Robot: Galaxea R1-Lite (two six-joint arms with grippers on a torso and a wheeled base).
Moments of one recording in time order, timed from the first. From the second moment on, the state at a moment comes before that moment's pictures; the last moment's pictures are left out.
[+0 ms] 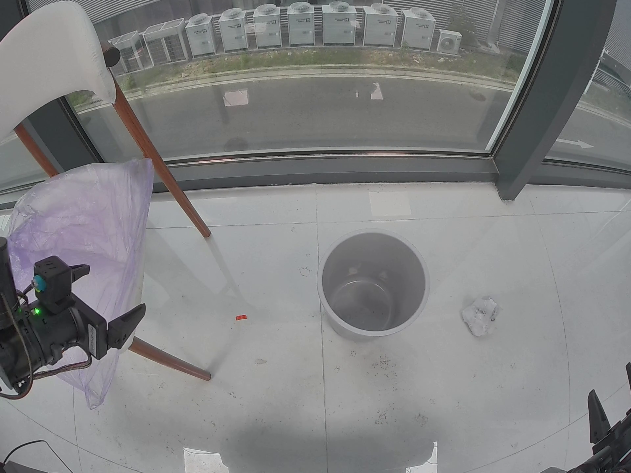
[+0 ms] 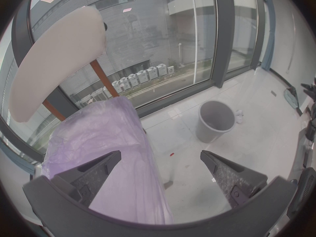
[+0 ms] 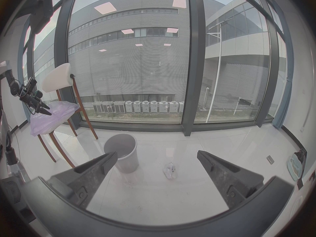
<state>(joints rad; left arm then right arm) -0.24 1.19 -0.48 -0.35 0.11 0.31 0.00 0.02 -0.02 0.01 0.01 -0.02</state>
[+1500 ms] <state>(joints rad) -0.15 1.54 -0.63 -0.39 0.21 0.43 0.00 0.02 -0.02 0.00 0.01 -0.02</state>
